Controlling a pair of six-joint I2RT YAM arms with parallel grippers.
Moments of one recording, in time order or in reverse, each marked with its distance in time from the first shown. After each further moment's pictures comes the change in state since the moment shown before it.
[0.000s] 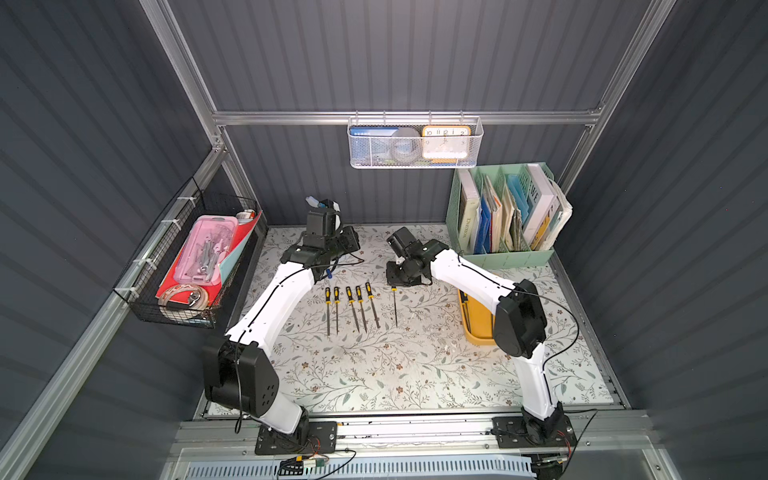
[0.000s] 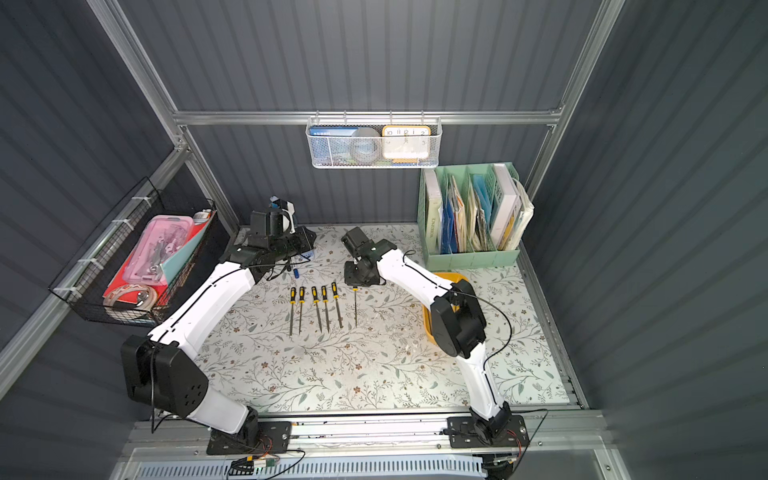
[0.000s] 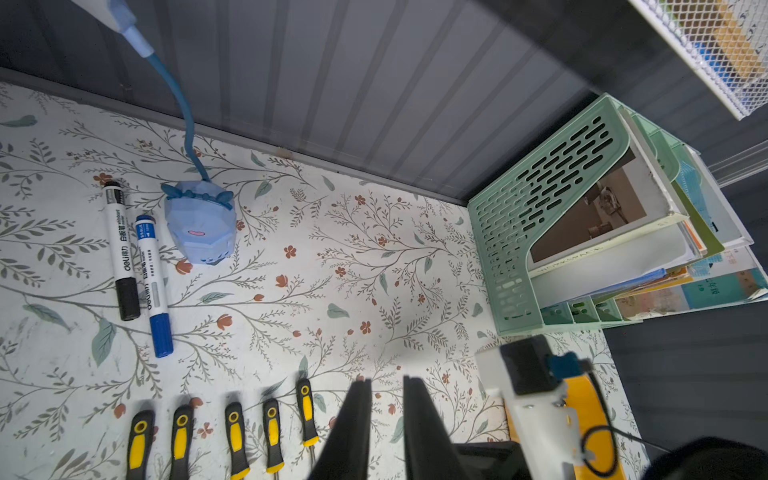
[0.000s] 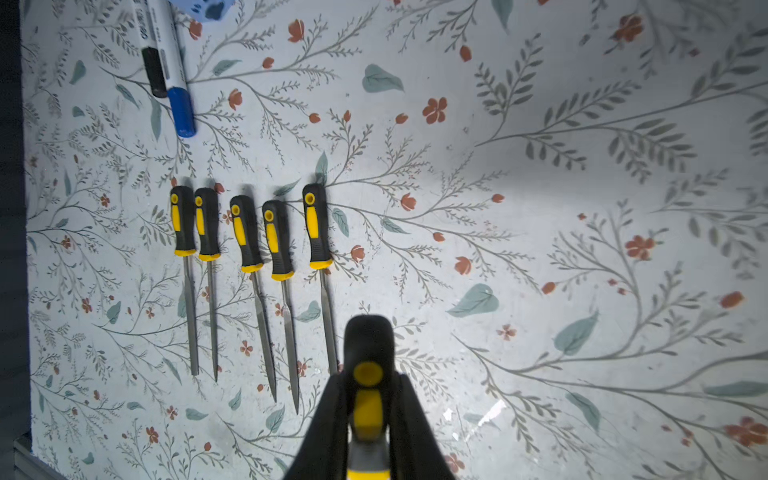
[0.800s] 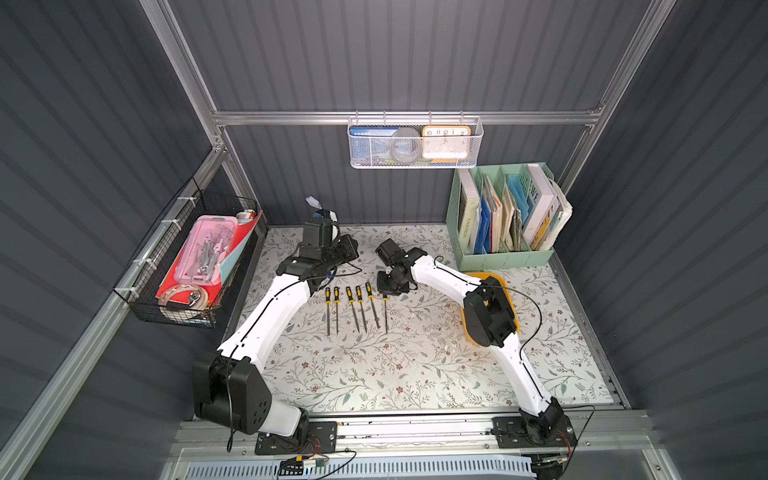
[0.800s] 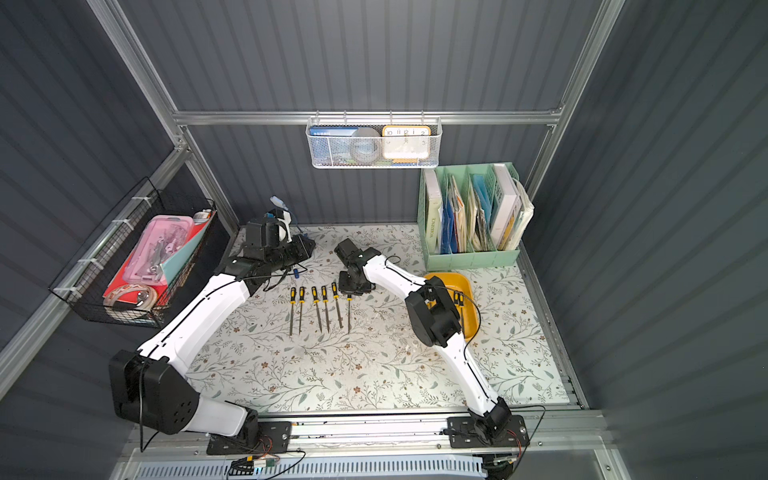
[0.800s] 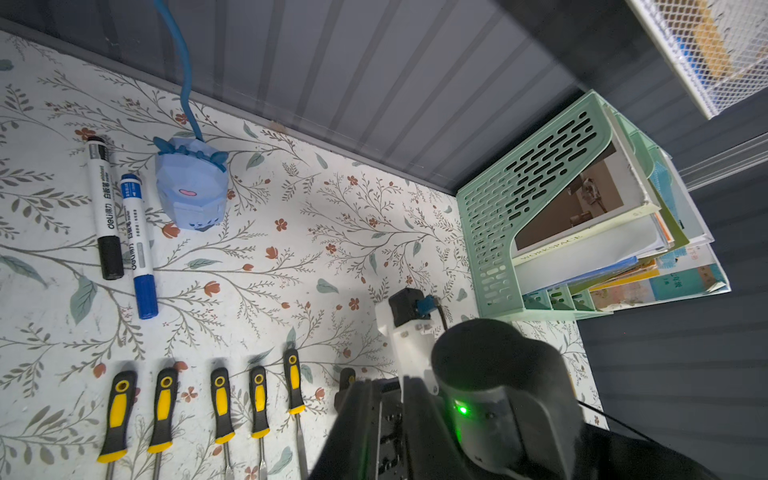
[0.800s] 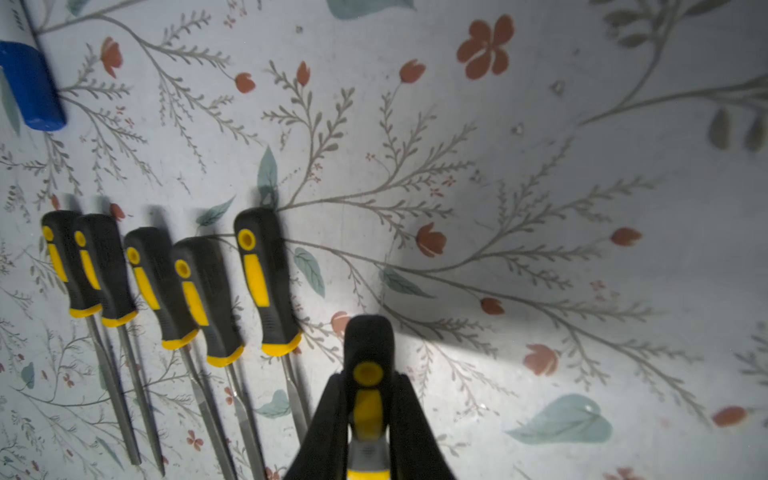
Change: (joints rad) left arm 0.000 -0.103 -0.126 0.041 0.032 -0.067; right arm 0.007 0.258 0.171 -0.010 -0.050 0.045
